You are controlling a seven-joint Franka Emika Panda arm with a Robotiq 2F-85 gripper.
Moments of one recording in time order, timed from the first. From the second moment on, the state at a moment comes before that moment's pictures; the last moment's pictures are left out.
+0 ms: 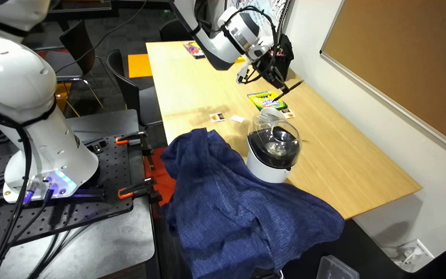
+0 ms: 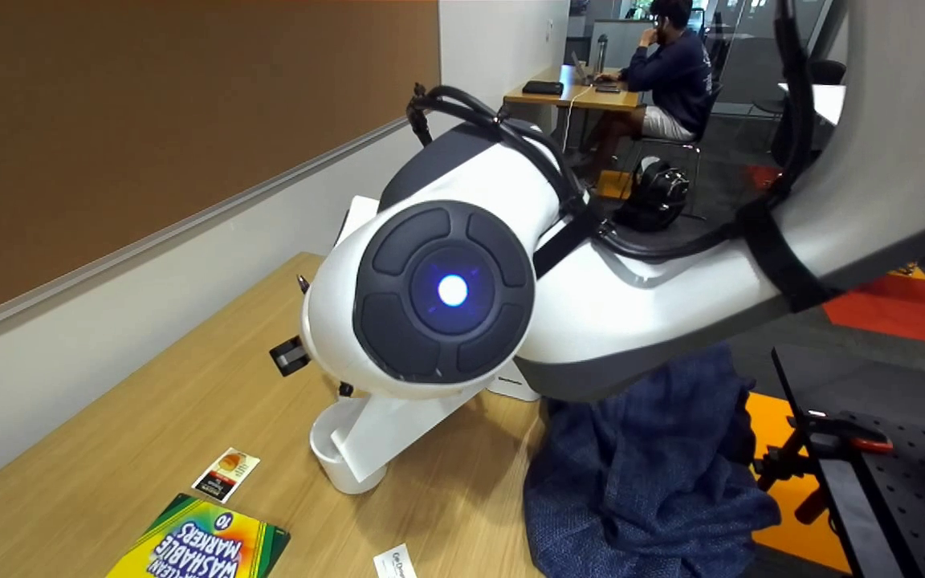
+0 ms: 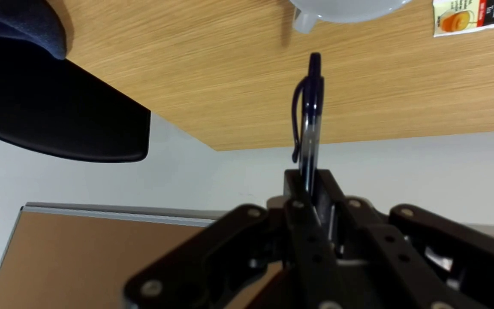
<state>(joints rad) 0.72 0.73 -0.65 -1.78 -1.05 2.77 1.74</state>
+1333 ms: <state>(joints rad) 0.37 0.76 -0.10 -1.71 -1.53 2.38 2.00</state>
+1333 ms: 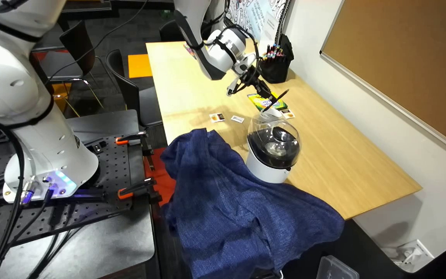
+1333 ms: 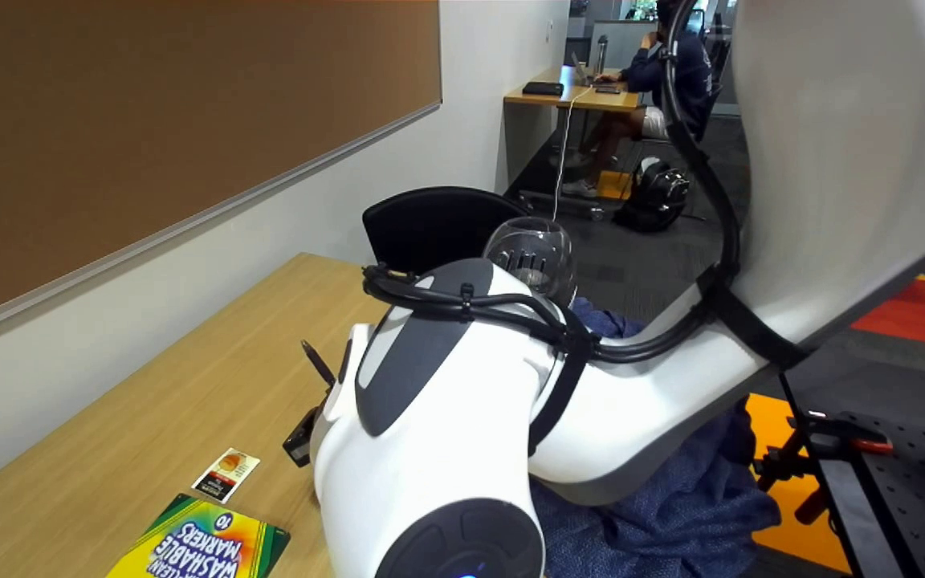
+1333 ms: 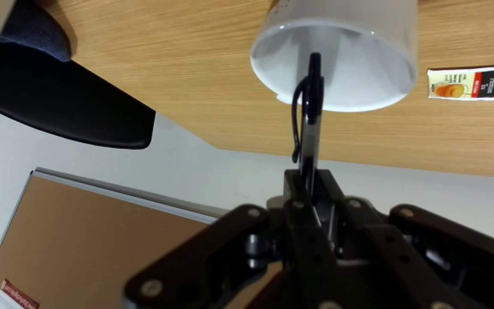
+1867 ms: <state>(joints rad) 0.28 0.80 -0.01 -1.69 -1.64 2.36 2.00</state>
